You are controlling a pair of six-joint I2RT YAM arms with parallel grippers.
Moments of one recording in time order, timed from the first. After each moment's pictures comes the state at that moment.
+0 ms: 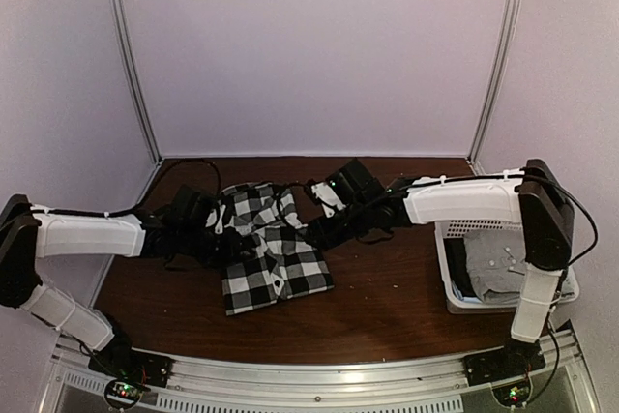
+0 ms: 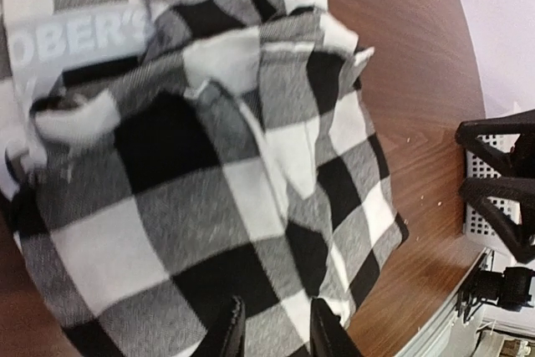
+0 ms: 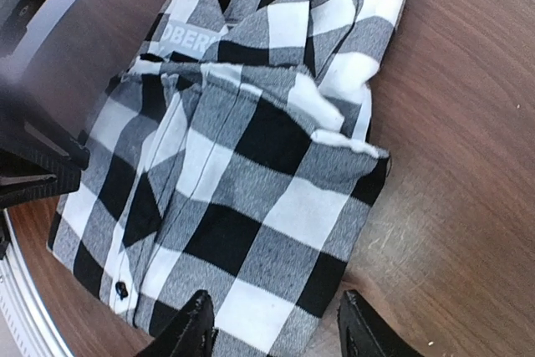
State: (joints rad) left arm -0.65 1.43 0.73 -0.11 0.24 -0.75; right arm 0.89 1.90 1.39 -0.31 -0.07 0.30
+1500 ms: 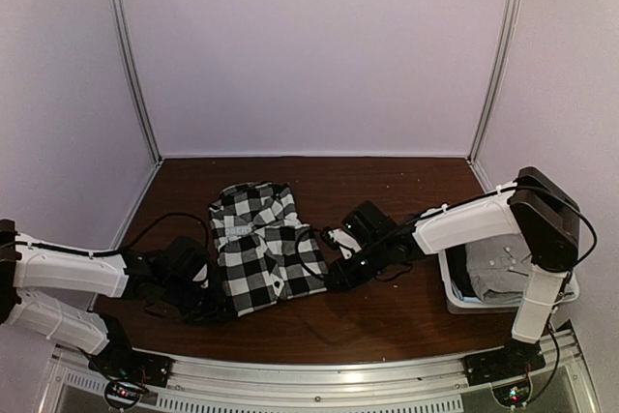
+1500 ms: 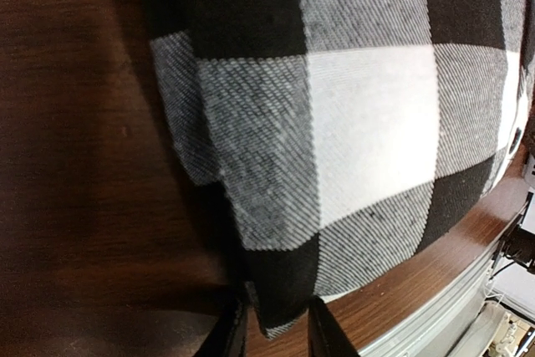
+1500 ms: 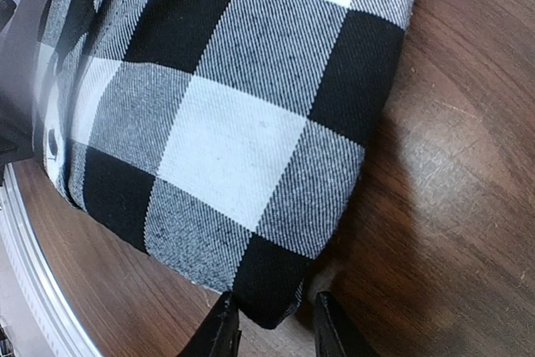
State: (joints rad) left arm -0.84 1.20 0.41 -0.26 0.24 -1.03; right arm 0.89 1.84 1.04 -0.18 -0.27 0.39
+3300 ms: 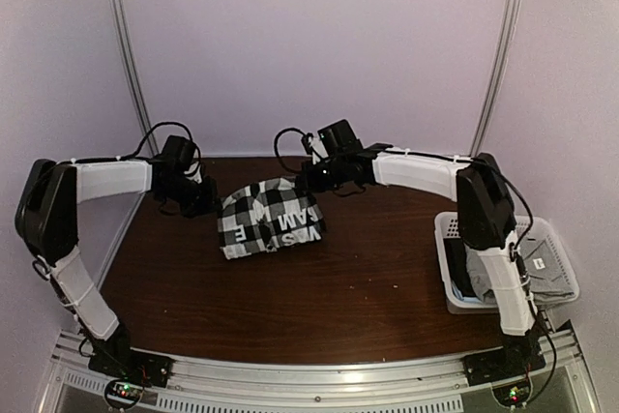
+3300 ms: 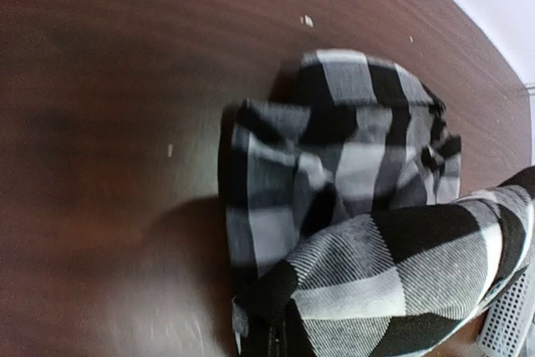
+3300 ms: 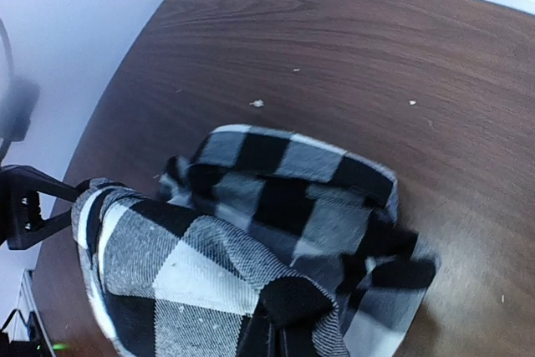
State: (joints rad) left arm -0.31 1.66 1.11 -0.40 0.23 -0.59; right arm 0.71 2.26 1.94 -0.32 -0.21 0.45
